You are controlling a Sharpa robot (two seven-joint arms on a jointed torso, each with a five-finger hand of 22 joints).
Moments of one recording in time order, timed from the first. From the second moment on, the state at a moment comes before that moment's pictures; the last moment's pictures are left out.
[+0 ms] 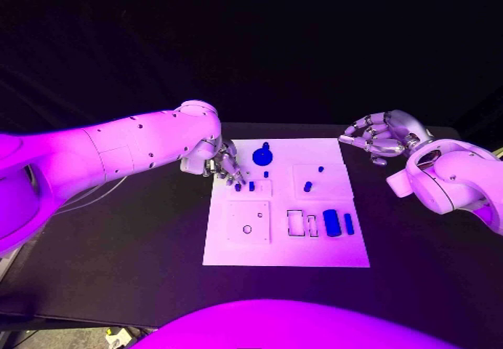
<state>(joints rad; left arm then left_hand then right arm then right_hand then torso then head) 1.30 -0.59 -0.10 1.13 -1.05 0.52 -0.55 0.95 -0.15 0.51 0.22 0.07 1.01 0.06 0.57 0.99 1.23 0.00 1.12 0.69 1.47 -0.06 1.52 1.29 0.08 1.32 0.06 1.31 1.17 1.29 -0.86 -0.15 1.47 -0.72 -0.46 0.05 1.33 -0.07 -0.03 0.29 0.08 0.78 0.13 0.45 0.57 1.19 0.05 0.92 1.02 1.46 -0.02 1.37 1.30 0.09 1.39 0.09 0.98 1.24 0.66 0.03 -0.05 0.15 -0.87</state>
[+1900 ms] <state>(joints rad) 1.20 -0.92 -0.07 1.62 -1.09 -0.17 -0.50 1.16 -0.12 0.33 0.29 0.09 0.79 0.12 0.56 0.71 1.10 0.06 0.76 0.40 1.46 -0.02 1.32 1.25 0.15 1.24 0.08 1.05 0.89 1.27 -0.87 -0.15 1.45 -0.71 -0.46 0.05 1.33 -0.07 -0.03 0.29 0.08 0.78 0.13 0.45 0.57 1.19 0.05 0.92 1.02 1.46 -0.02 1.37 1.30 0.09 1.39 0.09 0.98 1.24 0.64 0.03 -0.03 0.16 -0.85</state>
